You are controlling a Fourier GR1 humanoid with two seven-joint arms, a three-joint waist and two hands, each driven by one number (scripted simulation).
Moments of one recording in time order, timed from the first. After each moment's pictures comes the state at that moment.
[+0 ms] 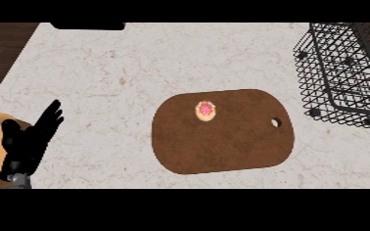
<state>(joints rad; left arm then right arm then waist) 0.02 0.28 0.20 -1.38 0.02 -0.12 0.17 -0.95 -0.62 -0.14 -1.02 1.10 0.01 0.16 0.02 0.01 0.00</state>
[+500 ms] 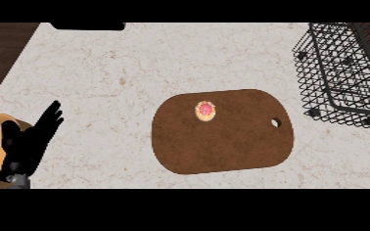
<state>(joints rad) 0.02 0.29 0.21 -1.37 0.01 -0.14 0.15 -1.09 -0.71 -0.10 -0.75 1.20 -0.02 -0.03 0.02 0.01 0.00</state>
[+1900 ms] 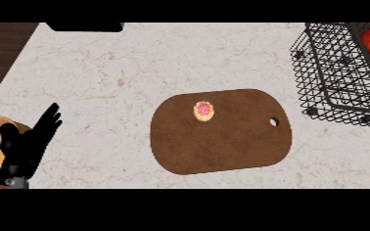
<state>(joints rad) 0.03 0.28 0.22 -1.38 0.00 -0.14 0.16 -1.22 -0.83 -0.39 -0.46 1.03 0.07 0.14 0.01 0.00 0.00</state>
